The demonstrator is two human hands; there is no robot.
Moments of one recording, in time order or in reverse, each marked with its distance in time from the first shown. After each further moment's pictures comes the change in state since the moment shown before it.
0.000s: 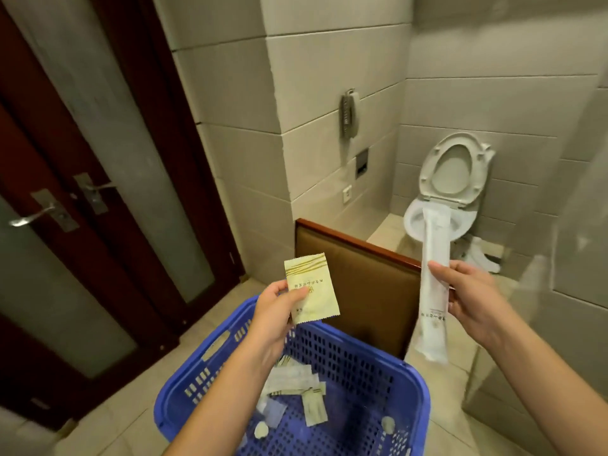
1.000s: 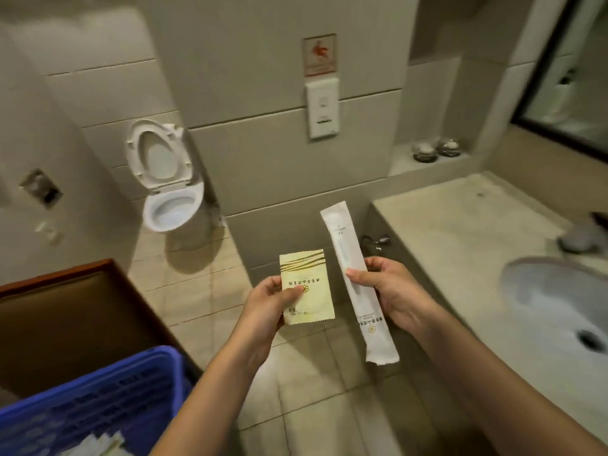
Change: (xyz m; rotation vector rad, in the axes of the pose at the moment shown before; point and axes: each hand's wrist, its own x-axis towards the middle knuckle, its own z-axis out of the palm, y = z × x) left_hand -0.260 -0.171 0.309 0.390 -0.922 -0.202; right_hand -0.270 0.080 -0.345 0.247 0.564 0.038
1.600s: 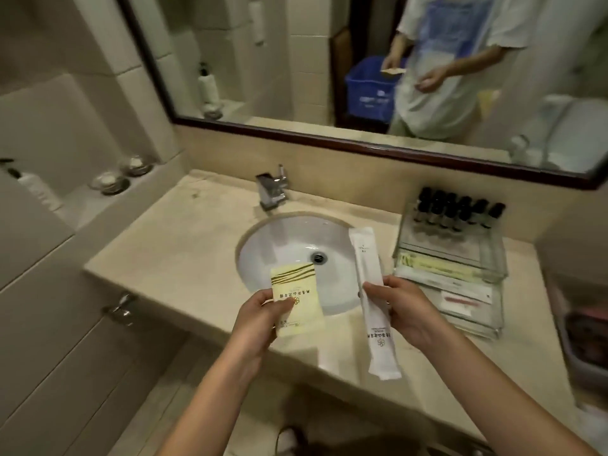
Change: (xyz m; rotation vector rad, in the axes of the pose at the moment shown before) left_hand -0.042 -0.111 0.384 0.367 -0.742 -0.233; right_hand -0.206 0.086 -0.368 0.413 0.911 0.006
